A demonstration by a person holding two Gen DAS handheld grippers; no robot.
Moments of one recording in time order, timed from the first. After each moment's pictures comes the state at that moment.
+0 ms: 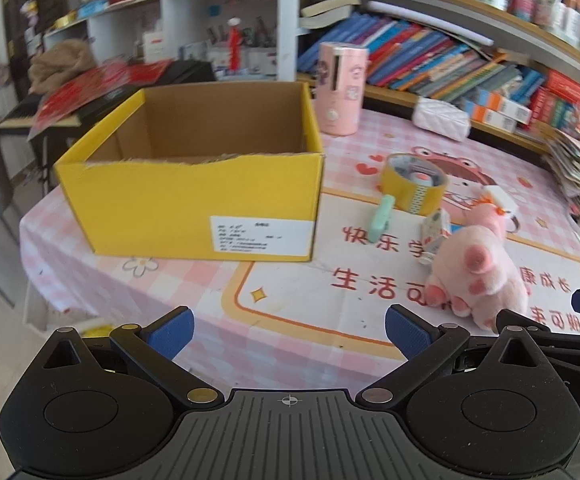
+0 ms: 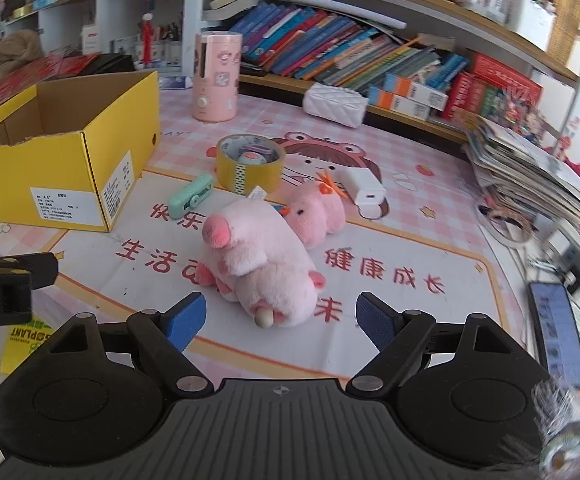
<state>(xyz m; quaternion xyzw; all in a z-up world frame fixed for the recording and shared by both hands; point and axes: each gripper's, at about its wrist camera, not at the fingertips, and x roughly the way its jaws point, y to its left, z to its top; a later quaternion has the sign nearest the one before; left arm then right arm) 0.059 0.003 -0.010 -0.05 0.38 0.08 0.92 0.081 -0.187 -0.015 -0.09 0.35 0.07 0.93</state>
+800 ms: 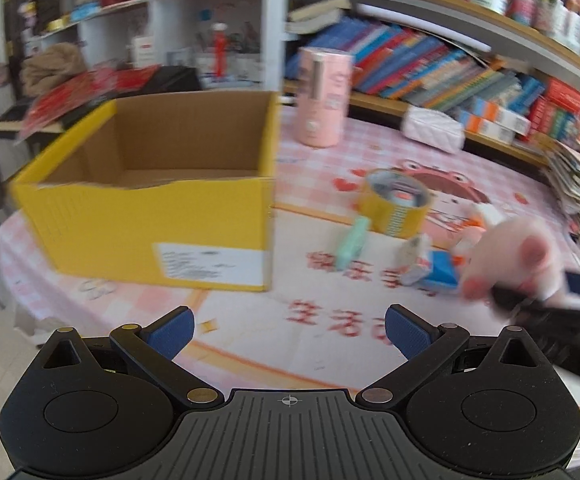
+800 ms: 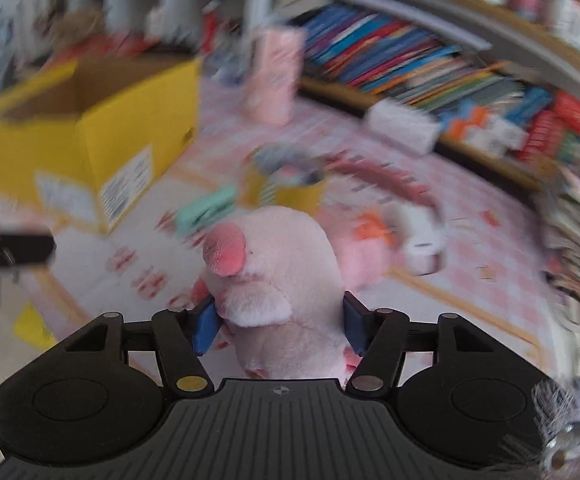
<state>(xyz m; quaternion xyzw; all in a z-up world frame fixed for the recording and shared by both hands) 0.101 -0.036 -0.013 -0.06 0.37 0.06 0.92 0.140 -0.223 -0.016 -0.11 0.32 0.14 0.93</state>
